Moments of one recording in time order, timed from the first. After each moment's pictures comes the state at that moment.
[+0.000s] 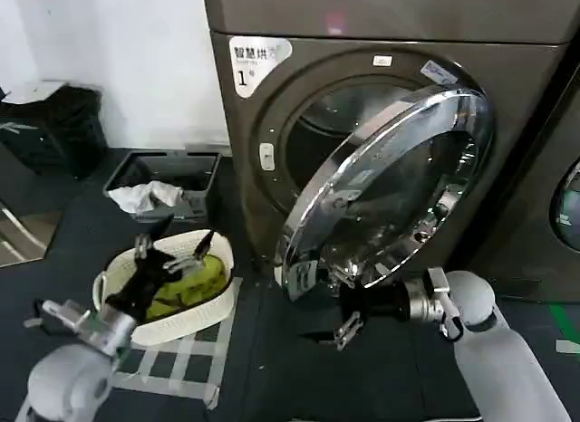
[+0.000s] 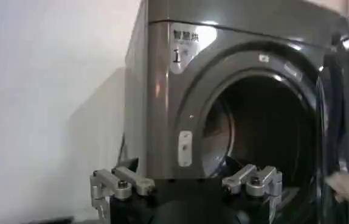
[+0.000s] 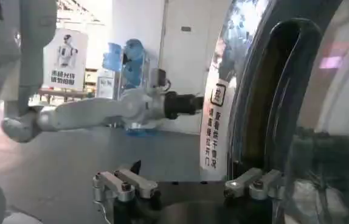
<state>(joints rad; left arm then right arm) 1.28 -1.02 -0.59 -2.12 -0.68 0.10 0.25 -1.05 1.03 0.45 1.86 0.52 -0.06 -1.37</state>
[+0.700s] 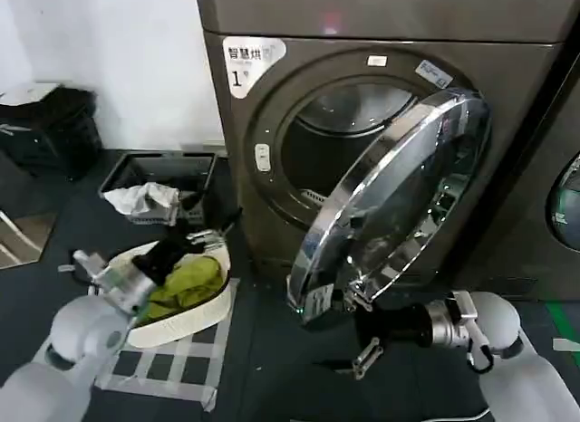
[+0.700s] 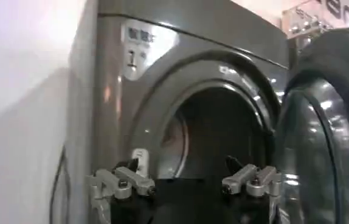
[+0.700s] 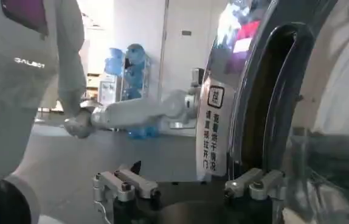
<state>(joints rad) 1.05 -0.86 -0.34 -2.01 -0.77 0.06 0.27 -1.18 0.98 0.54 1.93 0.59 -0.04 -1.37</state>
